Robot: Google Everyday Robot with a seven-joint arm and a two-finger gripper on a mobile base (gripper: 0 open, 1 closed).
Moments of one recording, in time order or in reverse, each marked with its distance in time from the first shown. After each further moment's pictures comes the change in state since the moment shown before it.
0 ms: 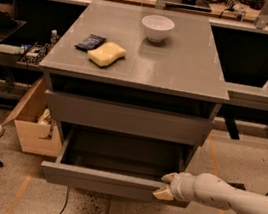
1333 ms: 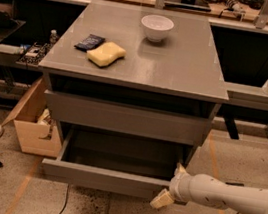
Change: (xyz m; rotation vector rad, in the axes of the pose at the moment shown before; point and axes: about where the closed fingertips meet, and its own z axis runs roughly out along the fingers) arm 0.002 0.000 -0.001 0.040 0.053 -0.015
